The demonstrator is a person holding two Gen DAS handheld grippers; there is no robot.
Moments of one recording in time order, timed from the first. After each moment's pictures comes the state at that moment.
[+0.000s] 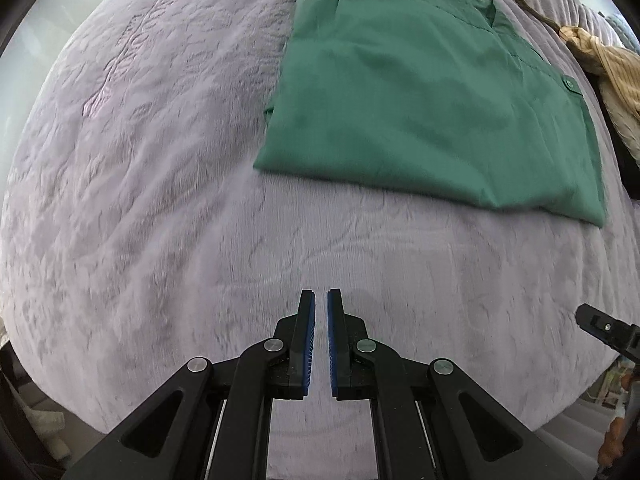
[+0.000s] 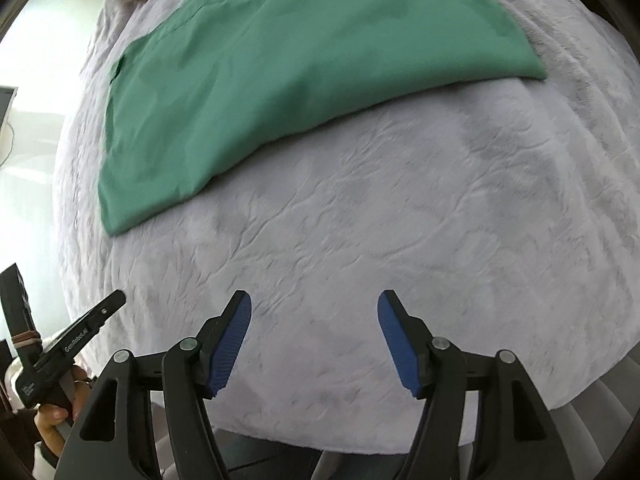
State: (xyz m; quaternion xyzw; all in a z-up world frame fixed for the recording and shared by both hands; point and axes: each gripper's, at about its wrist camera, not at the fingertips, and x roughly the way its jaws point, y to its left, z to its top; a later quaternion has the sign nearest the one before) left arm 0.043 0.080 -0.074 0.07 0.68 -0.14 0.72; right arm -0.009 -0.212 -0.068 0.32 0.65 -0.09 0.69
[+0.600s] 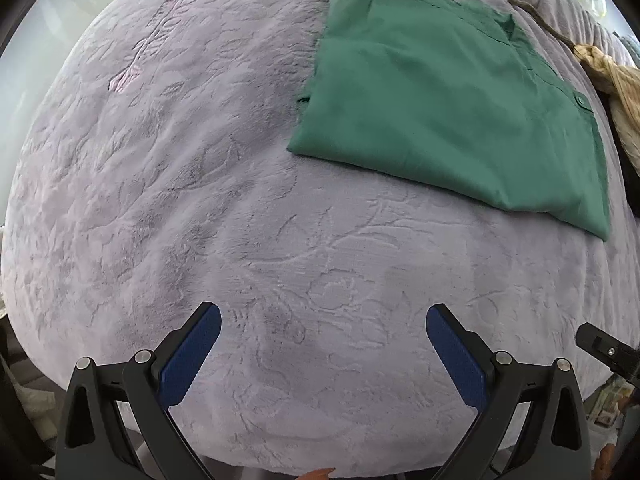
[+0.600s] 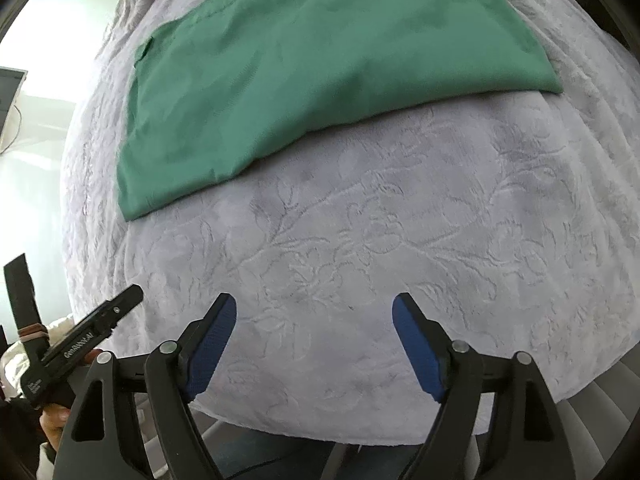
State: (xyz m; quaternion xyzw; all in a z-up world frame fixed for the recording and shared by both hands) left arm 0.030 0.112 -0.069 0.05 0.67 -0.11 0.73; right arm 0.001 -0.190 -0.054 0.31 0.63 -0.08 0.71
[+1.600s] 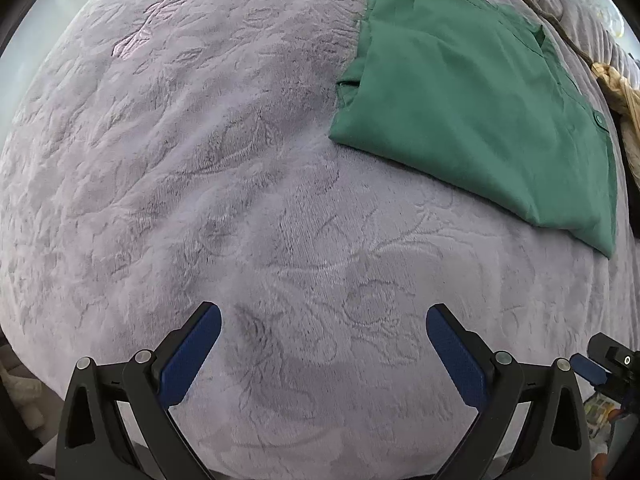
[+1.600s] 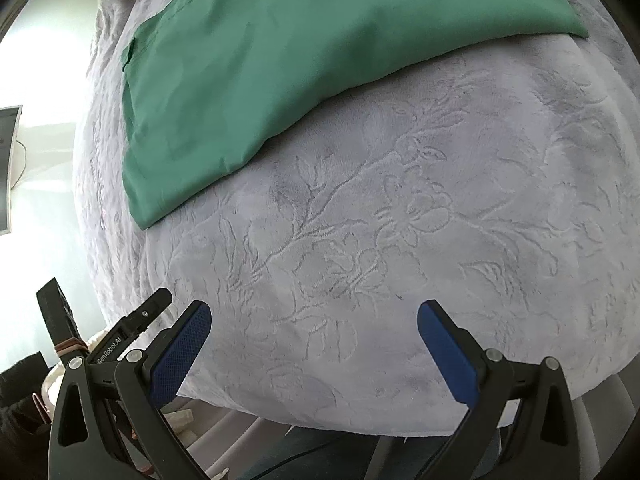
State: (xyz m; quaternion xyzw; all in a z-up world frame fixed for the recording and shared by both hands) left arm 0.058 0.143 -0.099 0.02 0.70 -0.10 0.71; right arm 0.016 -0.179 -0.087 0.39 0.65 -0.06 0.65
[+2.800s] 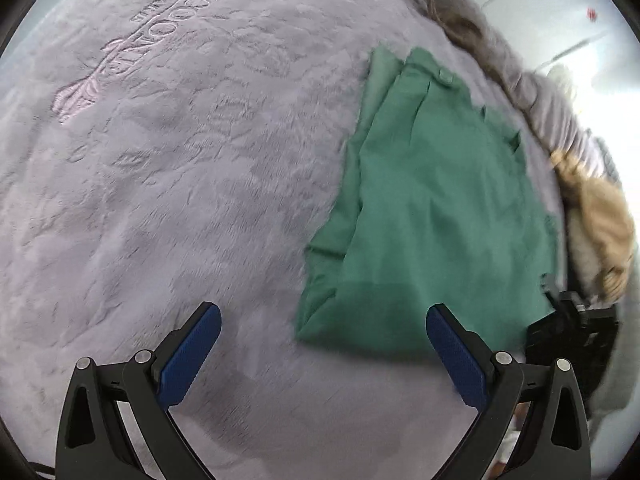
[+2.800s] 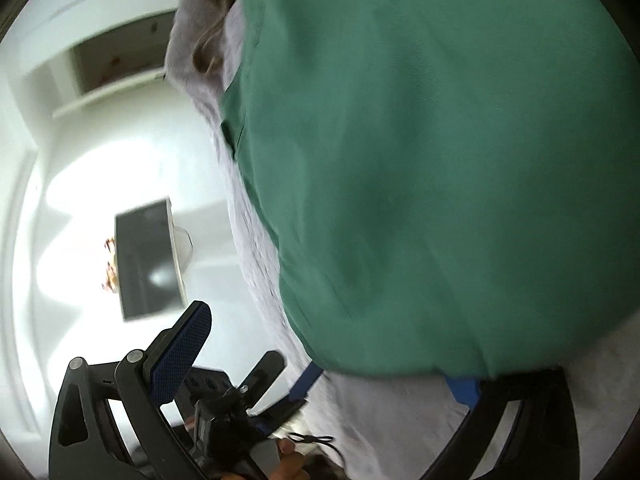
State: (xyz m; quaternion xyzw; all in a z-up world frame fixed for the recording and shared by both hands) left arm 0.198 0.141 -0.119 -0.15 0.63 -0.18 0.74; right arm 0.125 -0.166 -0.169 0.69 0.40 0.09 0.60
